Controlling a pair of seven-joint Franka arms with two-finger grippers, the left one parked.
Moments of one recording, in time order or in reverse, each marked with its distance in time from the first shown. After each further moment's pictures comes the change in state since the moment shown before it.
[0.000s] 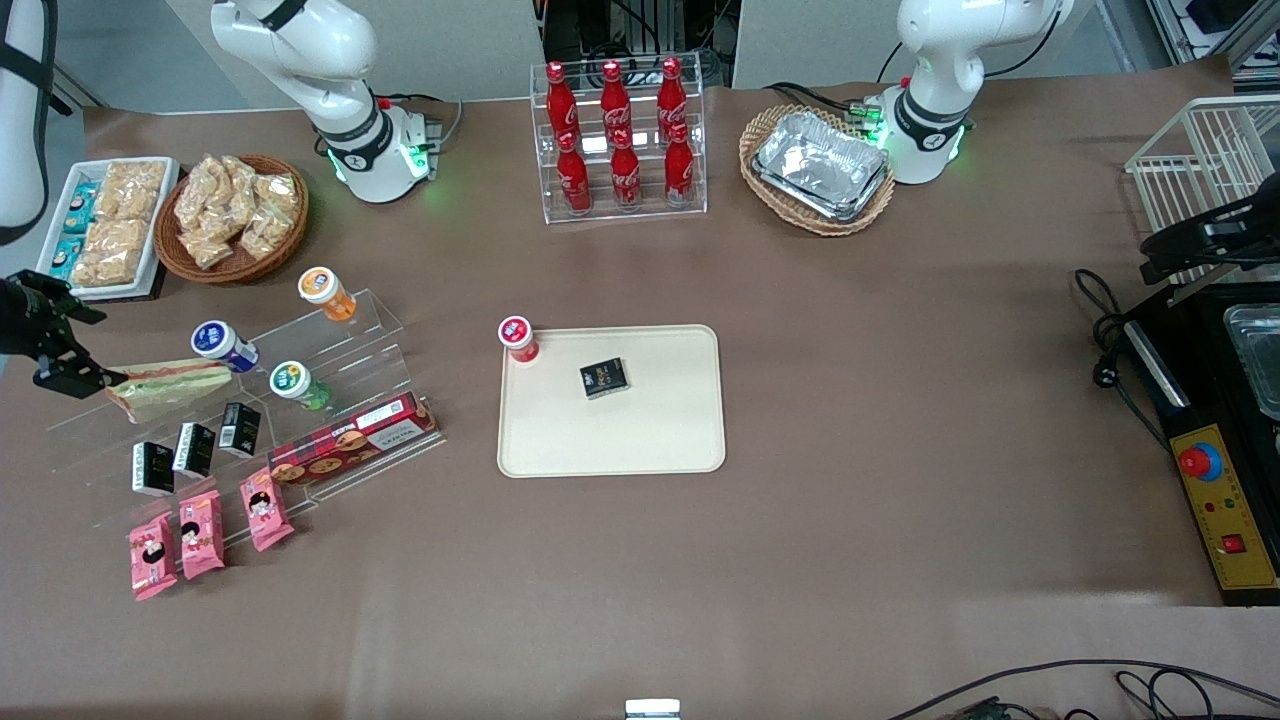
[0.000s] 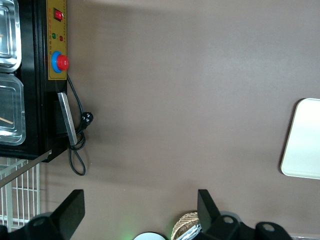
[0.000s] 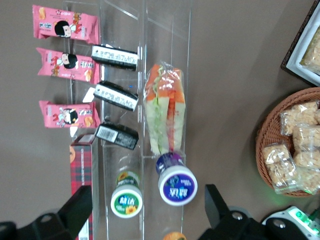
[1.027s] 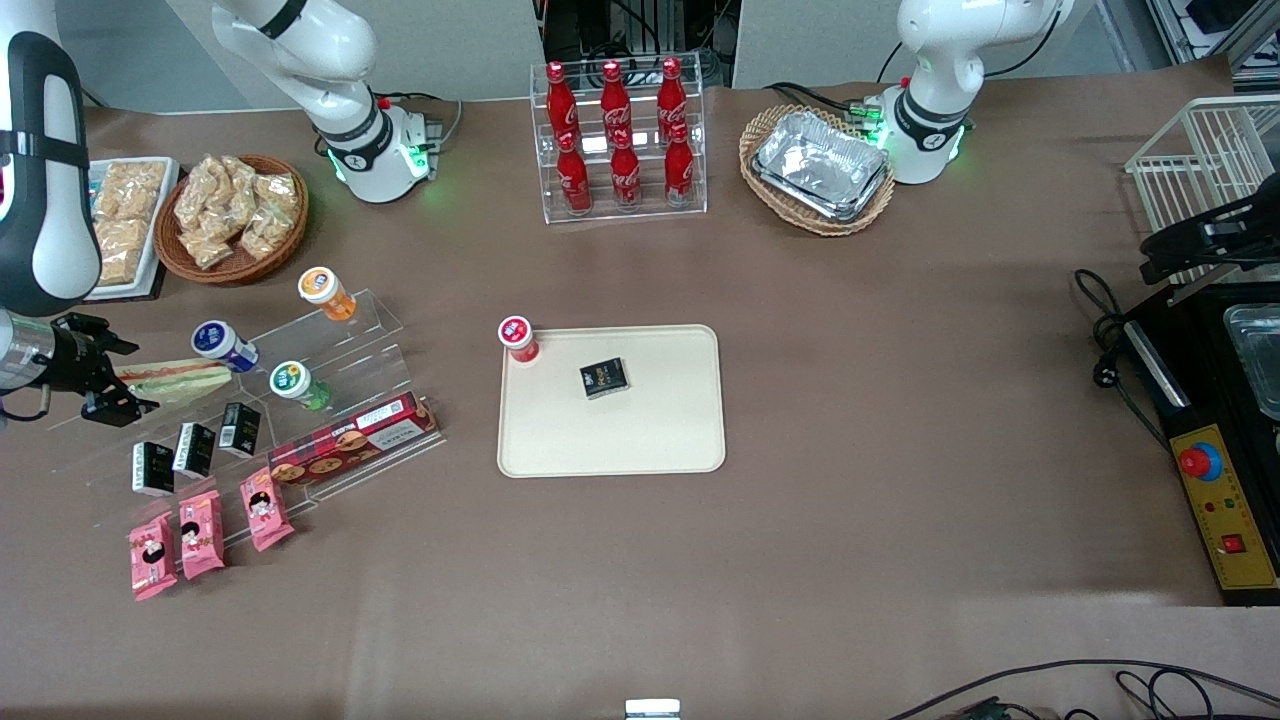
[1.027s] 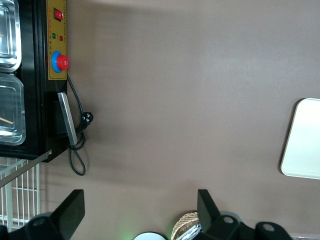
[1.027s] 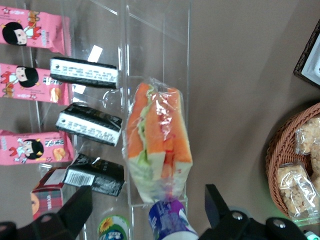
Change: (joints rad) arm -0.042 0.107 -0.004 -0.103 -0.036 0.175 0.000
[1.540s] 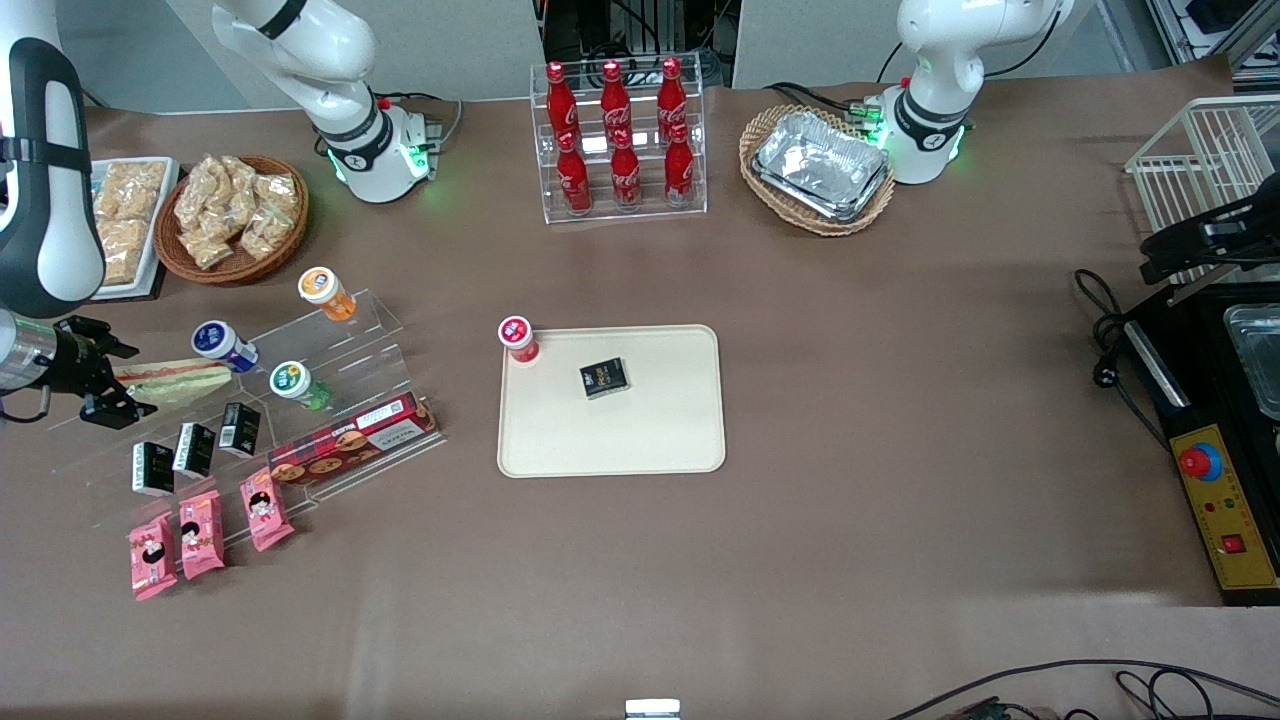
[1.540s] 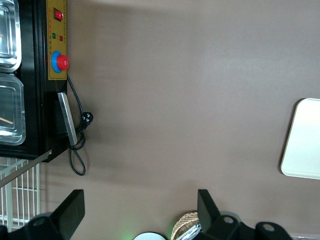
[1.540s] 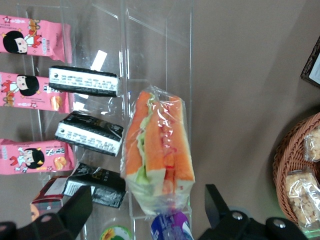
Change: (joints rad) arm -0.012 0.001 -0.001 -0.031 0.000 0.060 0.000
